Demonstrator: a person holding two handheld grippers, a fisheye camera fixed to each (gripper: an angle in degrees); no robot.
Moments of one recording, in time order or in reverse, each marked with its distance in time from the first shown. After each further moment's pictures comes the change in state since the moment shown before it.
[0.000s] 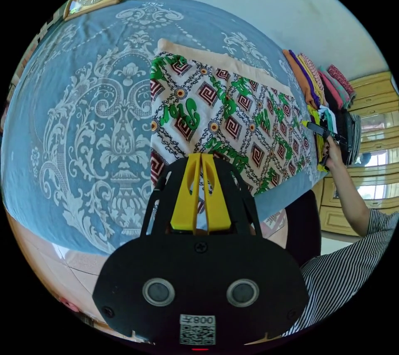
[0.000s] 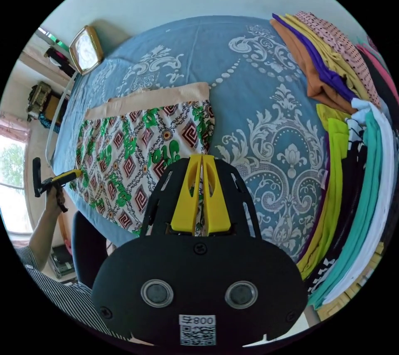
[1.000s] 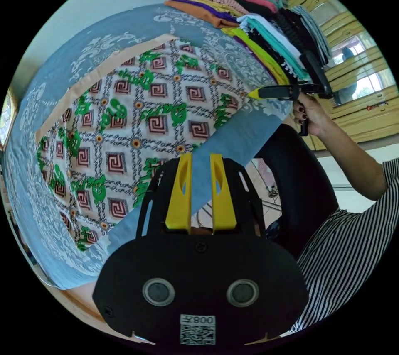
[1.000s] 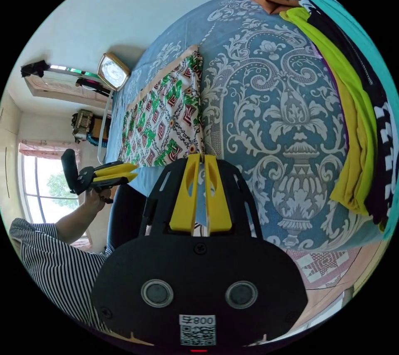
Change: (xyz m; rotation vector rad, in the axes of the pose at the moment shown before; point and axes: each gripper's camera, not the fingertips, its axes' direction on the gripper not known) left arm 0.421 -0.011 -0.052 -0.151 -0.019 0.591; right arm 0.145 0.168 0.101 -0.028 -0.411 0.149
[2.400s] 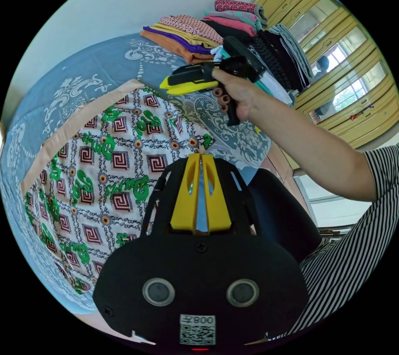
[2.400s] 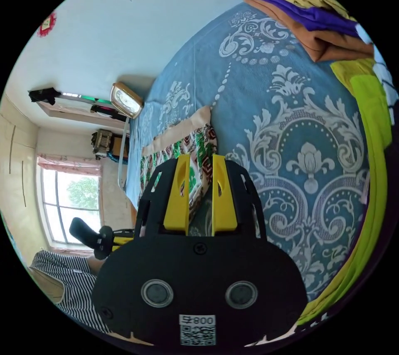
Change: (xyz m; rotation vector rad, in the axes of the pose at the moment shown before) left arm 0.095 -0.136 -0.018 0.172 0.105 0.035; right arm 0.022 -0.240 0.118 0.058 -0.131 0.018
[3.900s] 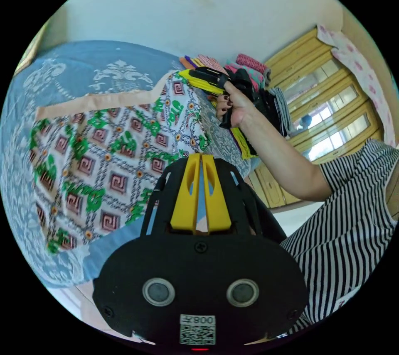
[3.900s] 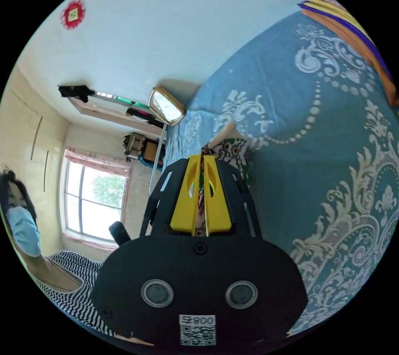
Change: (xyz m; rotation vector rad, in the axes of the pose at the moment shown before) left arm -0.307 0.275 0.071 0.304 0.187 -0.293; right arm -0.341 -0.150 0.140 0.085 -0.260 -0.119
